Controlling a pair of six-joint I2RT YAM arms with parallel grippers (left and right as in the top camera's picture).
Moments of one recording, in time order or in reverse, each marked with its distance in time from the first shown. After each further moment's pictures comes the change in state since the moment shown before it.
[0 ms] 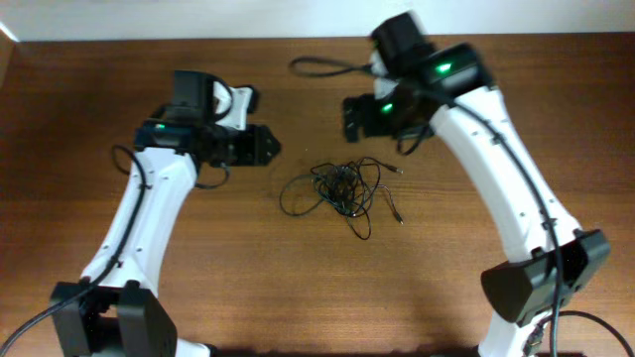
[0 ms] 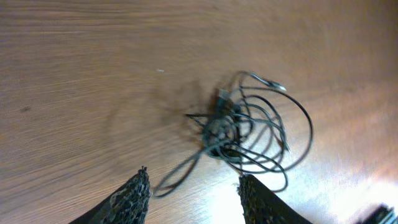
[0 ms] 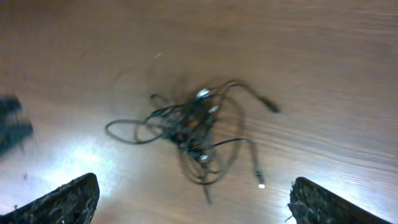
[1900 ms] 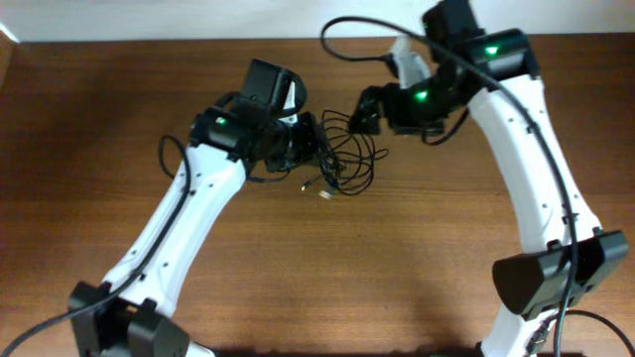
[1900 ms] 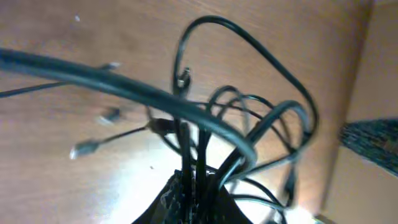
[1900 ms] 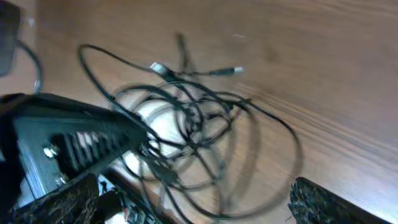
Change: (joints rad) left arm -0.261 0.019 0.180 -0.094 -0.091 -0.614; right arm -0.077 0.000 0.011 -0.027 -0.402 -0.162
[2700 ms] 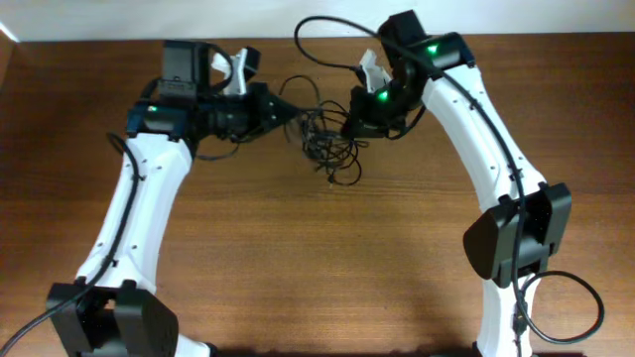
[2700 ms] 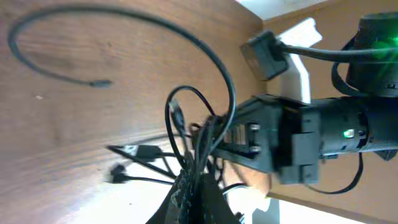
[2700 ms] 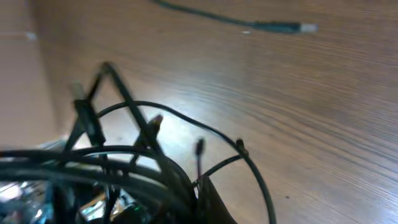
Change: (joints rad) left arm 0.305 0.011 -0.012 0.163 0.438 0.238; right arm 0.012 0.210 0.031 0.074 -0.071 0.130
